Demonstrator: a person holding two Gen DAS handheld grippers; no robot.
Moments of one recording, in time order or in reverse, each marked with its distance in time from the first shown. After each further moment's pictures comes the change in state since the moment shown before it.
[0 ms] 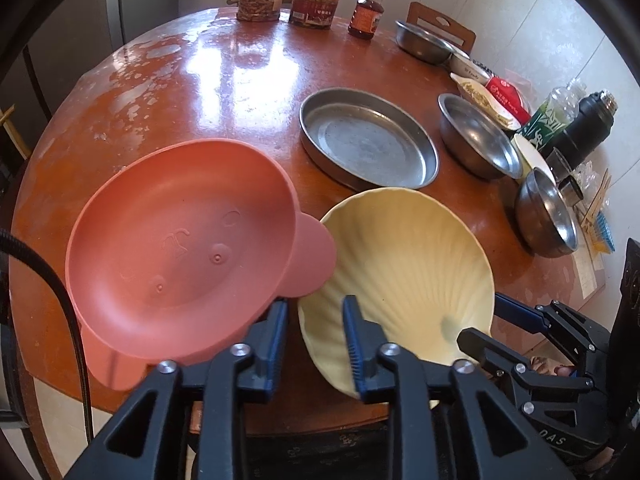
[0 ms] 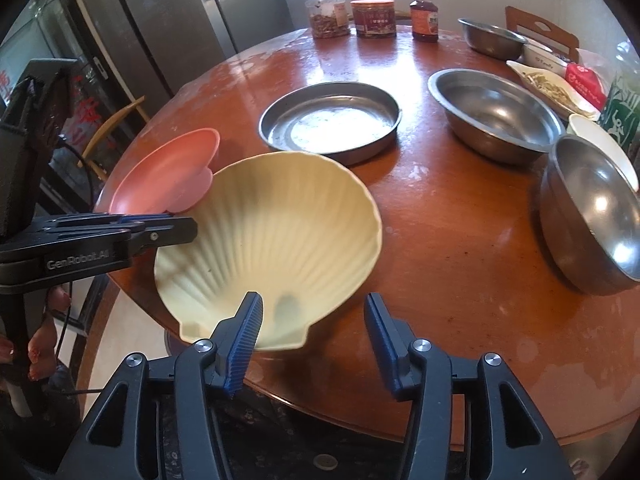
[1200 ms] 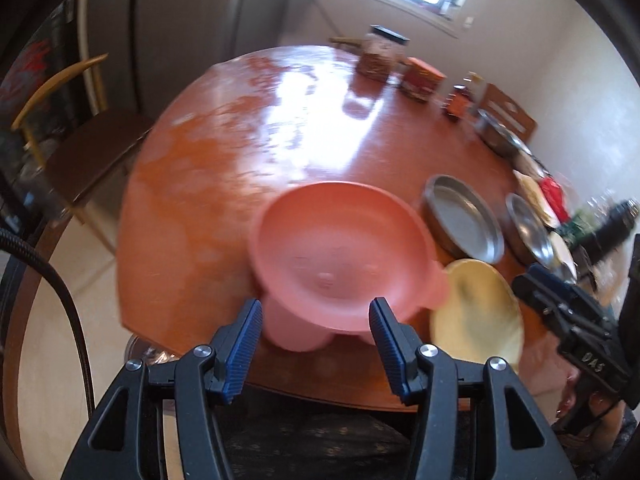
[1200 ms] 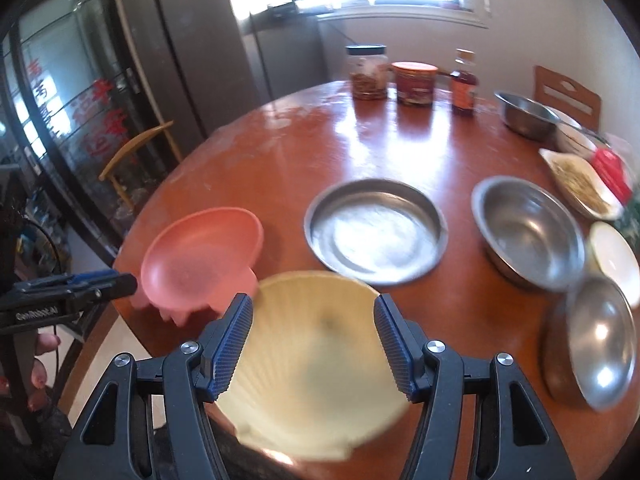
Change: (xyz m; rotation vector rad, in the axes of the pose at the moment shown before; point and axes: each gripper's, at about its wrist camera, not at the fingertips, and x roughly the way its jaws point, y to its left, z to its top) left arm -0.073 0.106 -0.026 -0.293 -0.162 0.099; right arm -0.006 0.049 0.074 -0.148 -0.136 0.057
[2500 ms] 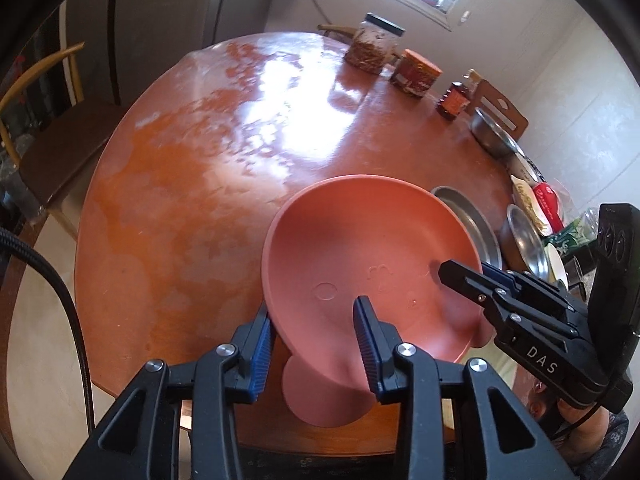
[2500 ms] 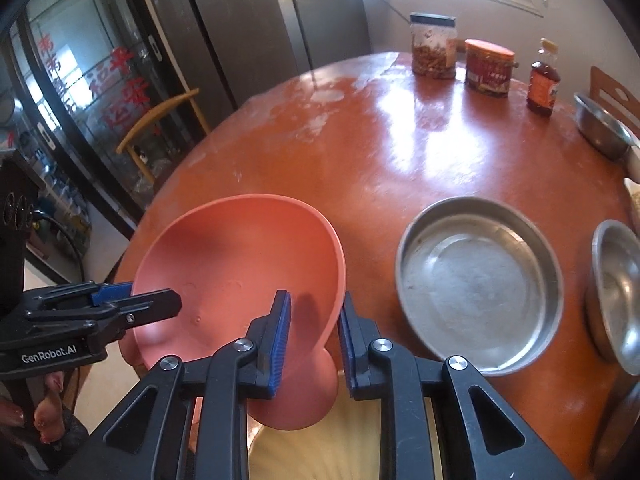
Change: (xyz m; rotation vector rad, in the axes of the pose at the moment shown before) left arm 0.036 -0.011 0.037 0.021 0.046 -0.084; right arm 0.074 0.028 0.039 -0.037 0.099 0.081
